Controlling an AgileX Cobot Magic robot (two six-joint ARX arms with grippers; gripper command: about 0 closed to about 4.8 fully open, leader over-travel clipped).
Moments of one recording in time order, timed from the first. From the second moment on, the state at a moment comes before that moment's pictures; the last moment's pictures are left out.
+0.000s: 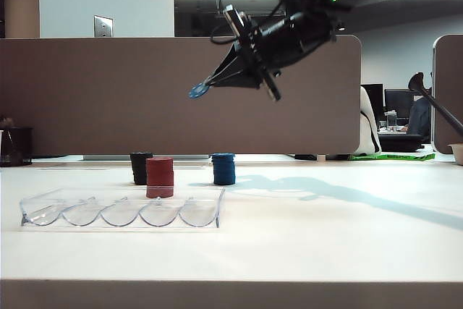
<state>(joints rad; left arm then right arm) -0.02 0.60 0.57 -0.54 0.47 0.25 0.38 2.16 1.89 -0.29 -0.86 0.37</state>
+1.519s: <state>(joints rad) -0.02 0.60 0.57 -0.54 0.47 0.25 0.27 2.34 1.88 -0.08 -1.03 0.70</state>
